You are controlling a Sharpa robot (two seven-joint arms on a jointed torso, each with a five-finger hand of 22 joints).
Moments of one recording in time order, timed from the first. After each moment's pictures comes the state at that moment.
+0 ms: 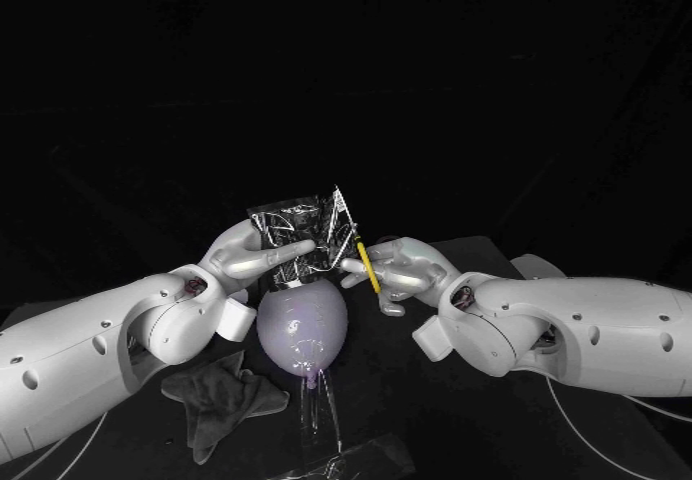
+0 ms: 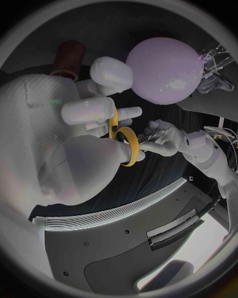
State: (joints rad) left arm 1.24 -0.61 -0.01 1.37 -0.23 0.01 0.35; left_hand 1.52 -0.06 0.51 0.08 0.04 0.98 0.15 0.37 0.33 1.33 0.09 0.06 0.07 1.29 0.03 0.20 0.31 0.17 1.25 0.11 0.30 0.10; right arm 1.28 -1.07 -0.18 1.89 -0.30 -0.53 0.24; right_hand 1.34 0.13 -0.44 0.17 0.05 0.83 0.20 0.08 0.67 1.12 0.13 0.07 0.18 1.47 0.04 1.48 1.31 0.09 1.34 0.14 1.08 1.31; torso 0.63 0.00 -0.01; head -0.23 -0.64
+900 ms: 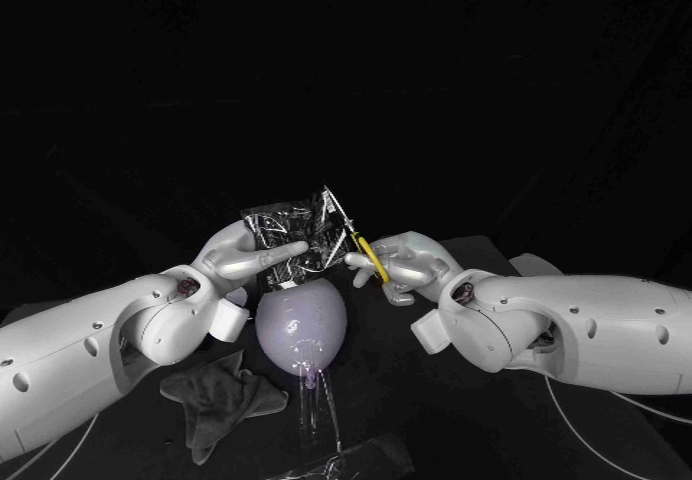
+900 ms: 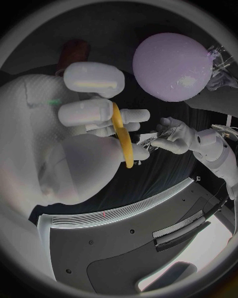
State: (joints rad) left arm 1.24 -0.63 -0.01 1.36 -0.24 0.01 0.34; left_hand 1.52 -0.06 0.51 0.08 0.04 0.98 0.15 0.37 0.33 1.33 0.09 0.06 0.07 1.29 0.03 0.20 0.32 0.16 1.25 0.11 0.30 0.10; right arm 1.28 -1.07 -0.18 1.88 -0.23 -0.58 0.29; right_hand 1.38 0.23 -0.44 0.11 0.05 1.05 0.13 0.27 0.79 1.25 0.14 0.34 0.51 1.47 -0.04 1.52 1.31 0.06 1.45 0.03 1.30 1.31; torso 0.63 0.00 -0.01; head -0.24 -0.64
